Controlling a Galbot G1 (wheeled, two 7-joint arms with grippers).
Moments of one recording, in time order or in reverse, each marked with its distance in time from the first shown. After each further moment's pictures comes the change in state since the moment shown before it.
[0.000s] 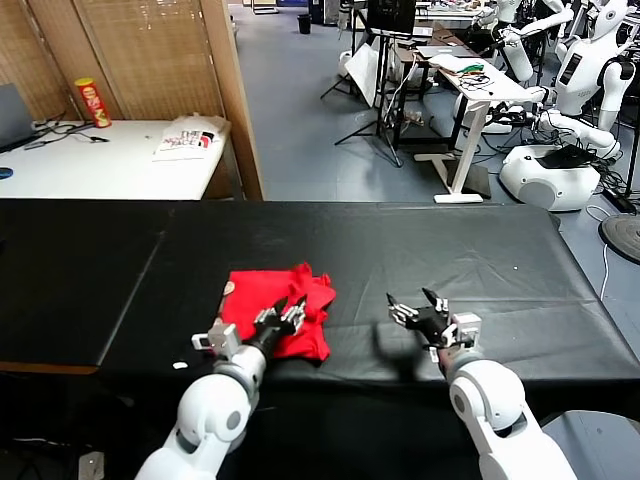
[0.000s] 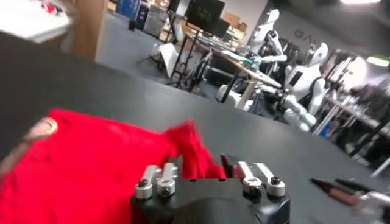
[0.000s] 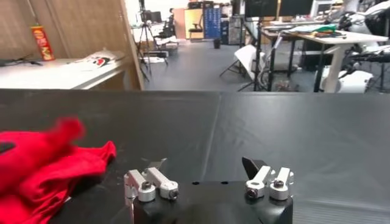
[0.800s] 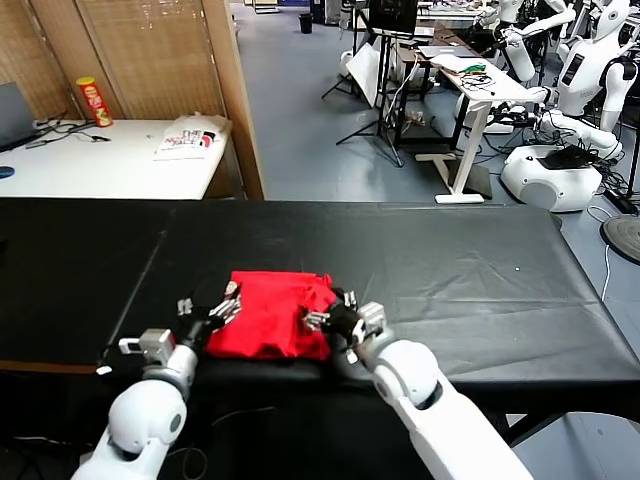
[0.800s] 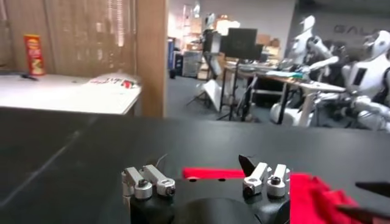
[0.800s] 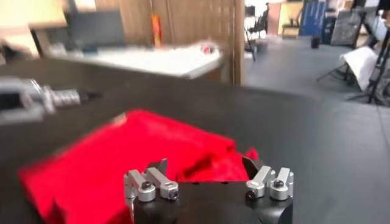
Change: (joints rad) left arm 0.113 0.130 -0.241 0.019 0.256 -0.121 0.107; right arm 0.221 0.068 -0.368 -0.170 -0.234 0.012 -0.060
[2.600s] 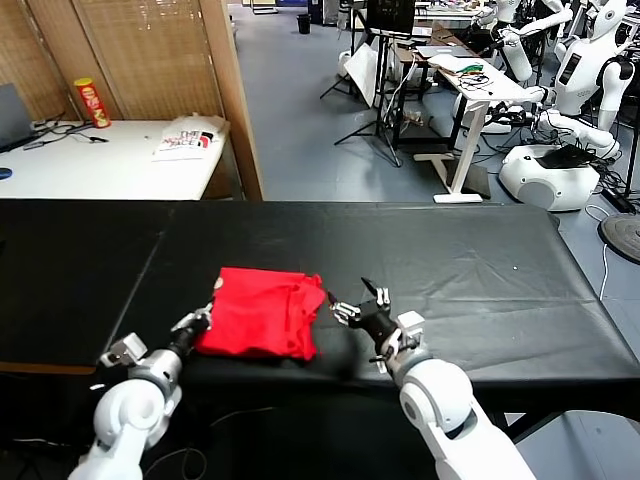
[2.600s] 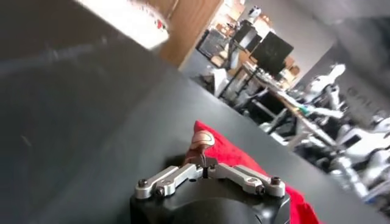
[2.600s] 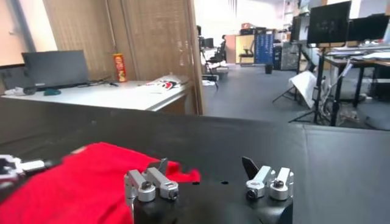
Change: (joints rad) left arm -0.016 -0.026 -0.130 0.114 -0.368 0.038 0.018; right arm -0.176 0.003 0.187 0.197 0.128 0.060 0.049
